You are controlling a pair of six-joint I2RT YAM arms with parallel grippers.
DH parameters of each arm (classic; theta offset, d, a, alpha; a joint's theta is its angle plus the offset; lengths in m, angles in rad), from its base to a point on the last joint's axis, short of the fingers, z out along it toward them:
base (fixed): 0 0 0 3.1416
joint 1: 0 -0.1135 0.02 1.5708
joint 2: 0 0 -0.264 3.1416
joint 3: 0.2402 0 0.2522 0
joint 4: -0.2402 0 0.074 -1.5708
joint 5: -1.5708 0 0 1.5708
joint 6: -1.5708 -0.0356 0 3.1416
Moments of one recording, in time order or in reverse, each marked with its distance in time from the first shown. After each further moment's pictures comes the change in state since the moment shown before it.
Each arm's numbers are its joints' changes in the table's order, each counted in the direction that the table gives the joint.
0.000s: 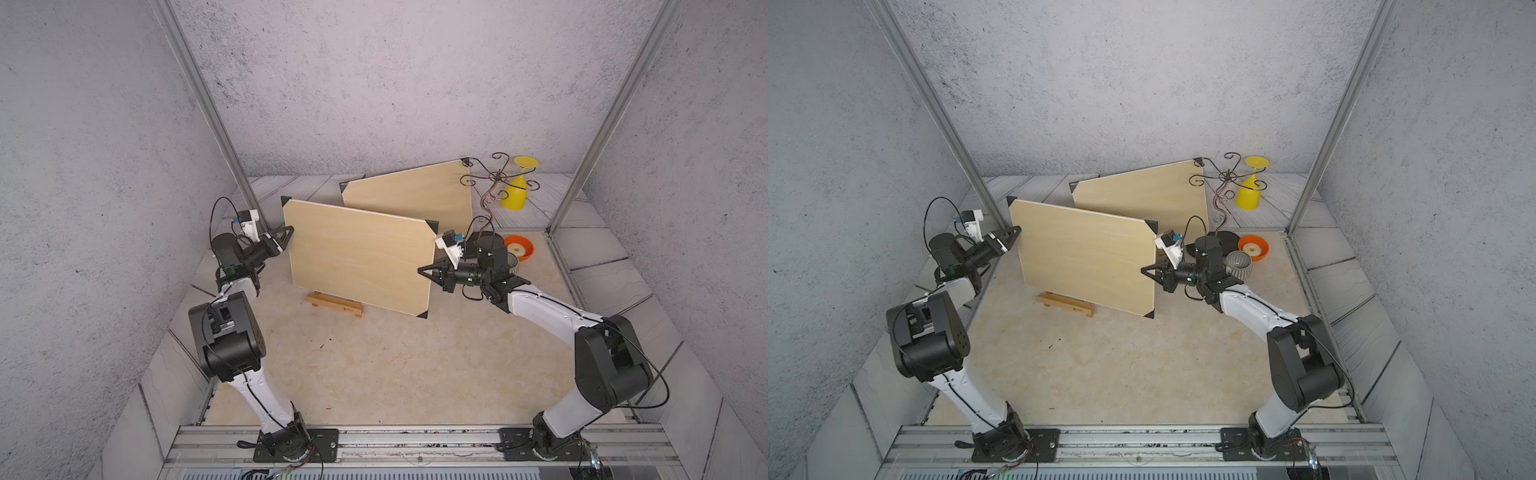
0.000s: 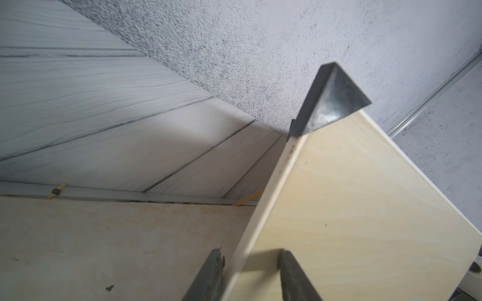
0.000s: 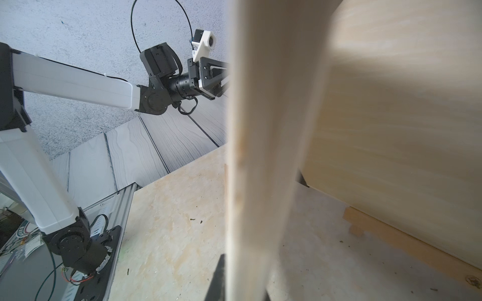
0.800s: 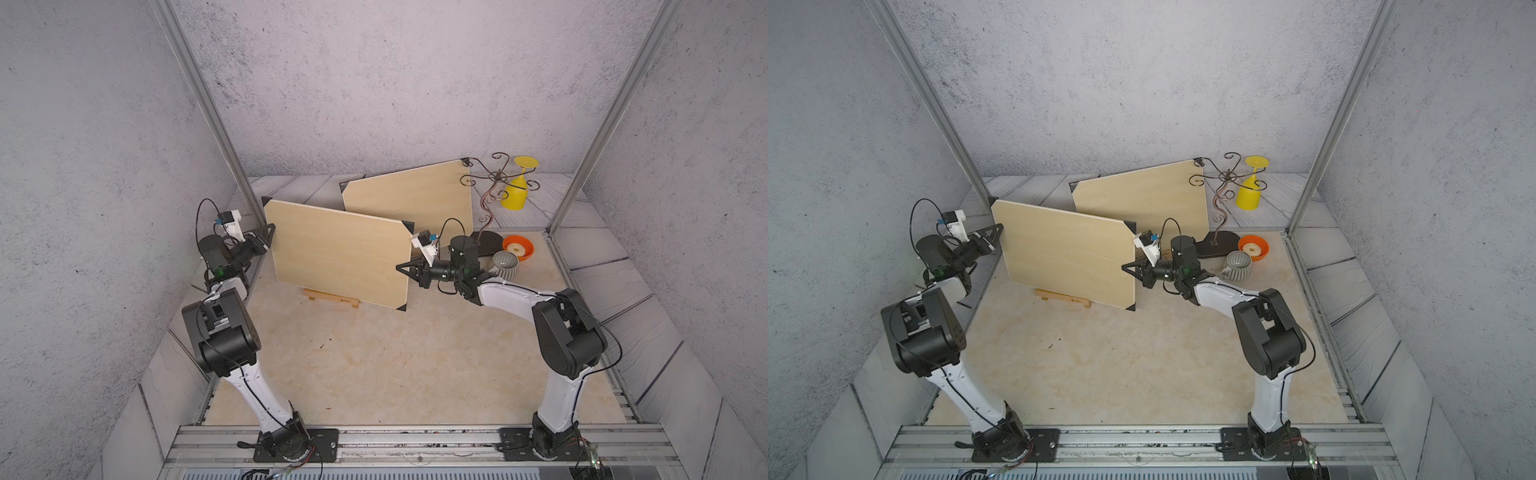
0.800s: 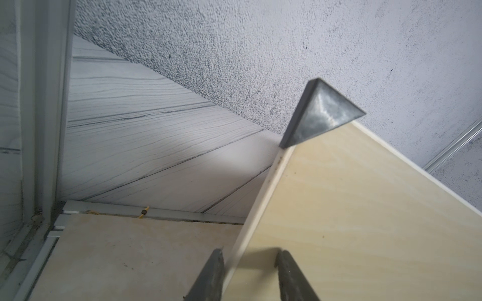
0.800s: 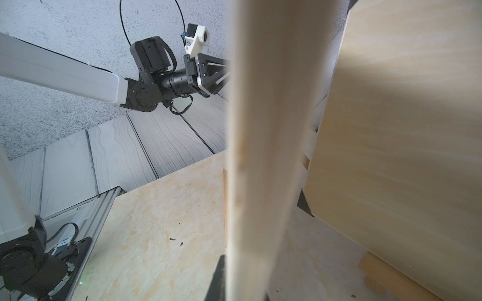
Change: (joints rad) left arm -0.062 0.070 0.062 0.034 0.109 -0.084; right arm -0.079 0.241 0.132 0.159 -0.049 0.016
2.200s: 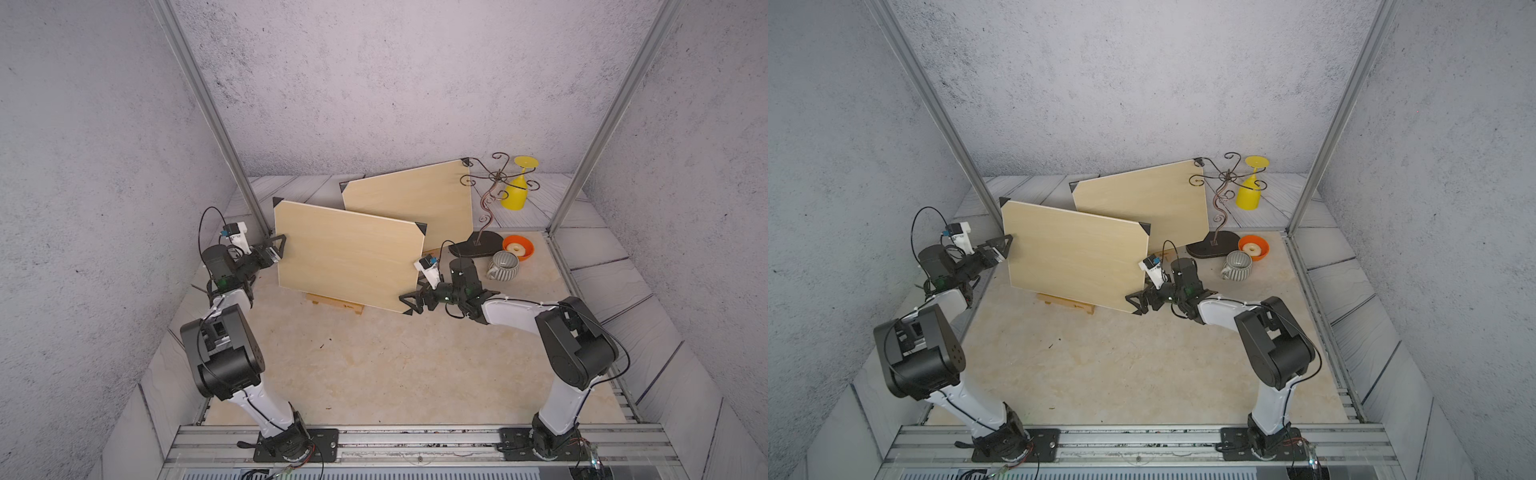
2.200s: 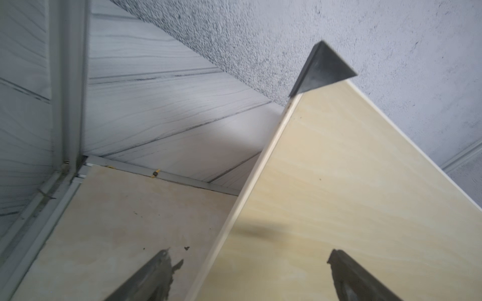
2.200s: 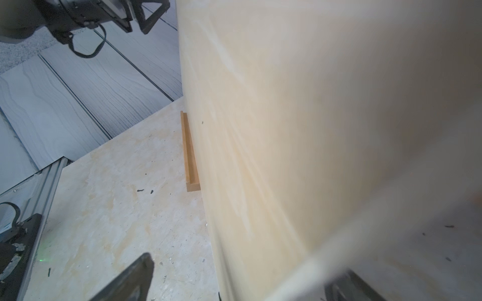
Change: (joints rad) left arm -0.005 -0.246 -0.233 -0.183 0.122 -0.119; right arm -0.005 -0.116 -0.249 -0.069 -0.245 0.032
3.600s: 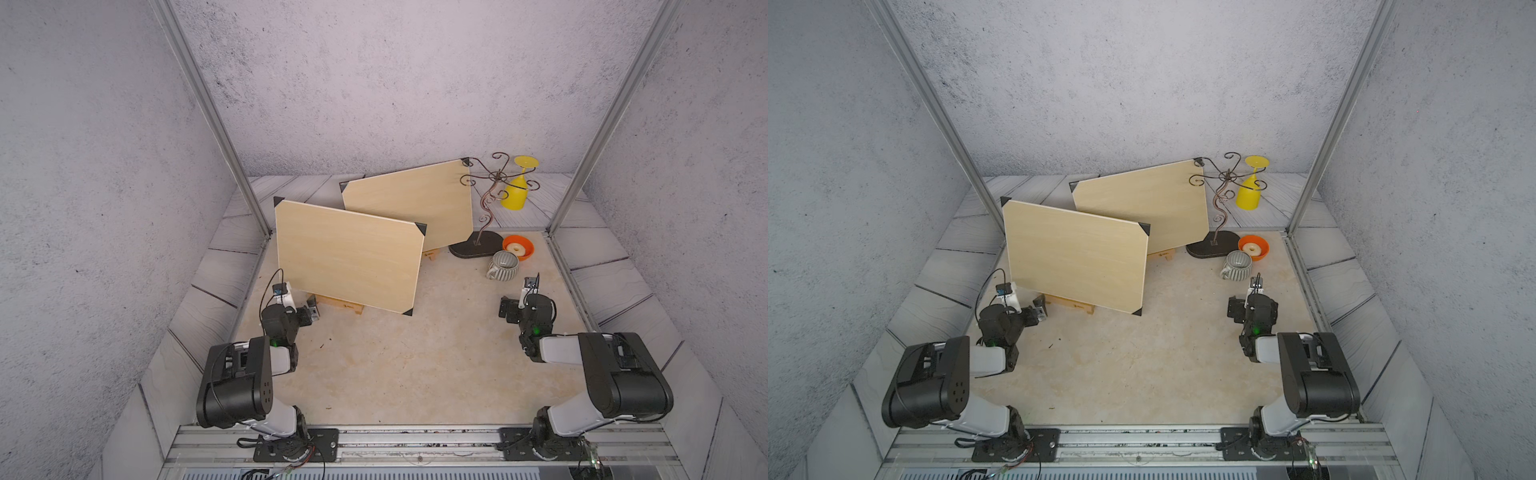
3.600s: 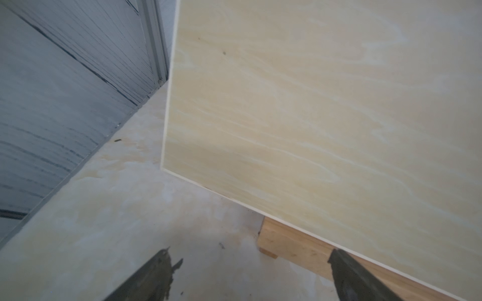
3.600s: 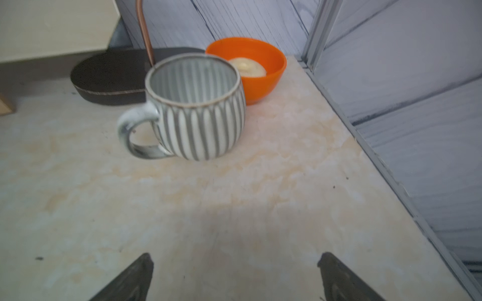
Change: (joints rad) left arm 0.298 -0.162 -0.733 0.389 0.639 -0.310; right arm 0.498 -0.235 -0.560 0.327 -0.781 0.009
